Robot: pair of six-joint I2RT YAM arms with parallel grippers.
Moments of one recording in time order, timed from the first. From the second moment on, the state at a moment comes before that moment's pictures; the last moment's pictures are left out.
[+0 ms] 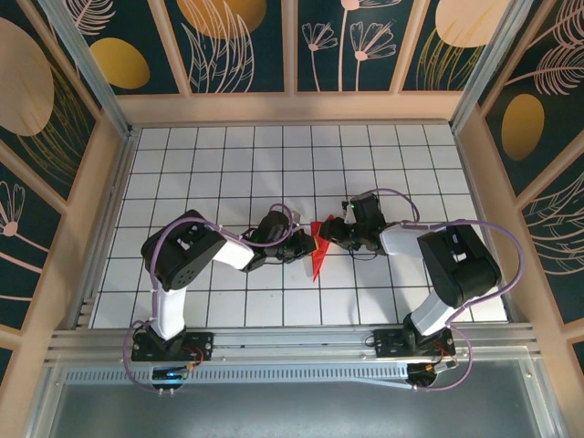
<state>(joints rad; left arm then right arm) -0.79 1.97 0.77 0.61 0.42 -1.15 0.45 1.62 0.63 0.12 -0.43 0.73</state>
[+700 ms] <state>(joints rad) -0.79 1.98 0.81 0.54 0.43 -1.11 0.45 1.56 0.63 0.05 -0.38 0.73</state>
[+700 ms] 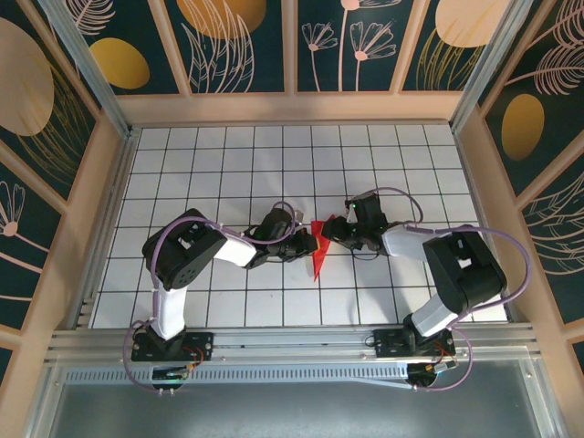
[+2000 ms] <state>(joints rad) -0.79 1.99 0.83 0.52 0.43 -1.10 0.44 1.64 0.65 0.06 -0.39 0.70</state>
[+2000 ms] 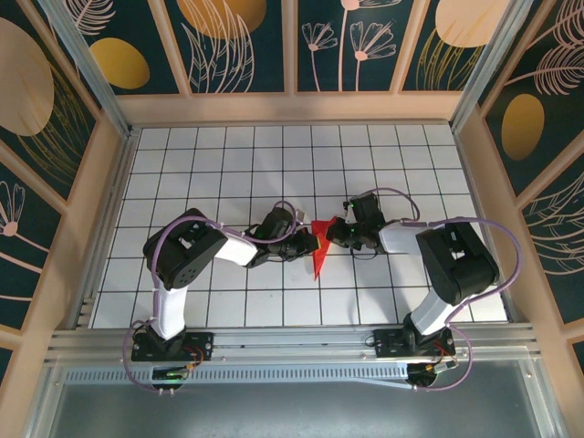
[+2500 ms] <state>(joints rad) -0.79 1.98 0.83 0.52 0.42 -1.10 0.42 1.65 0.64 0.09 -0.42 0.70</state>
